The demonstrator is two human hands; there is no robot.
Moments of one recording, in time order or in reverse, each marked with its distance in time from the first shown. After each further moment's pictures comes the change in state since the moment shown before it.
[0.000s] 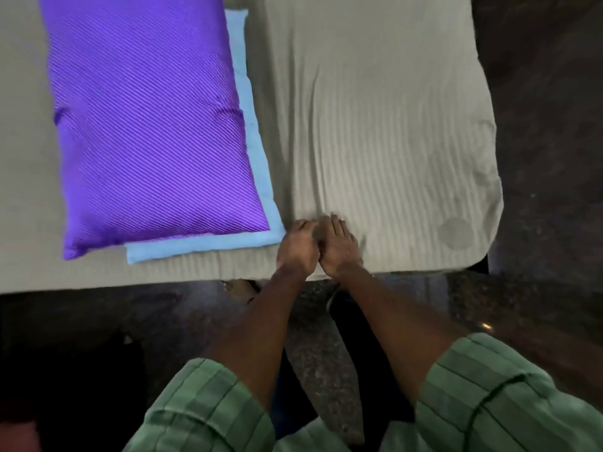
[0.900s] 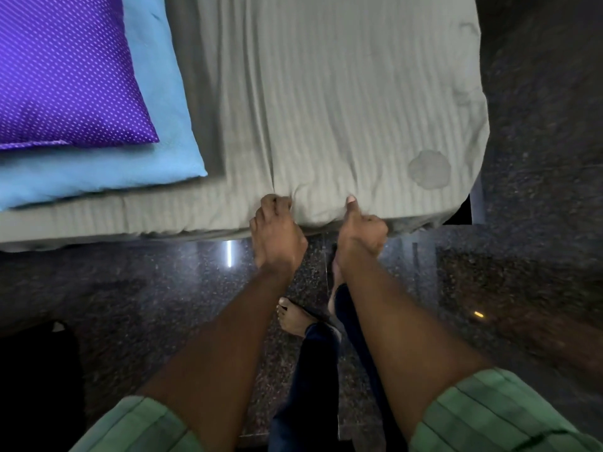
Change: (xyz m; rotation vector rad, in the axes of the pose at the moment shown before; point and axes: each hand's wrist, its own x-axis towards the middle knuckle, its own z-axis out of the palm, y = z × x) left_hand -0.045 0.027 0.206 0.256 0.254 -0.189; right_hand -0.020 0.185 0.063 0.936 0.596 0.863
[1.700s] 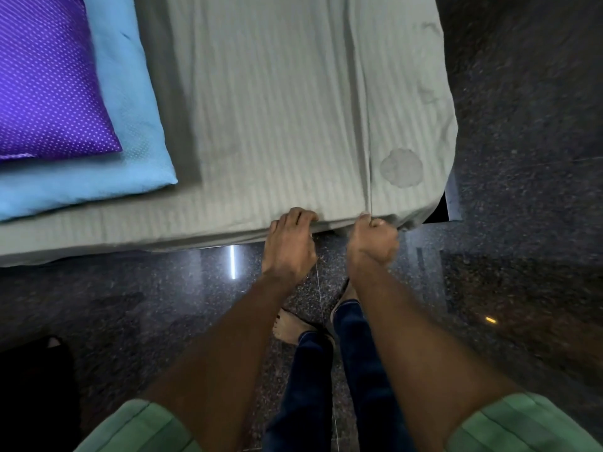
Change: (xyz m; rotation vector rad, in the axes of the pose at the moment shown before) left_hand -0.025 0.056 0.023 -0.009 -0.136 0.313; right_hand 0.042 0.016 -0.061 -0.116 0.046 -0.120
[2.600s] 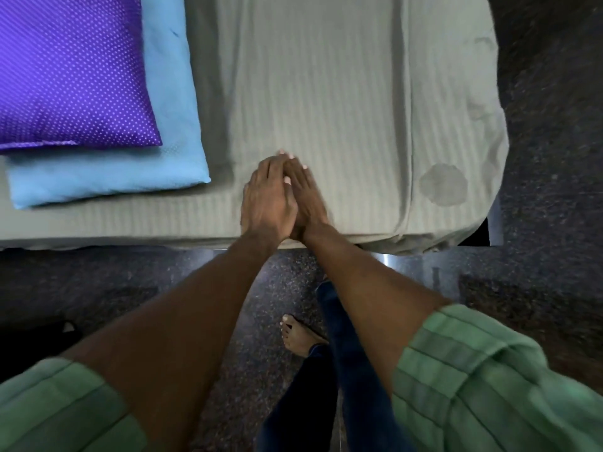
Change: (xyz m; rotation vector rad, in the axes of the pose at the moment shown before) left_hand 0.059 -0.068 -0.059 -0.185 0.317 -0.154; right_hand -0.058 -0.081 0.119 -0.752 -0.499 -1.355
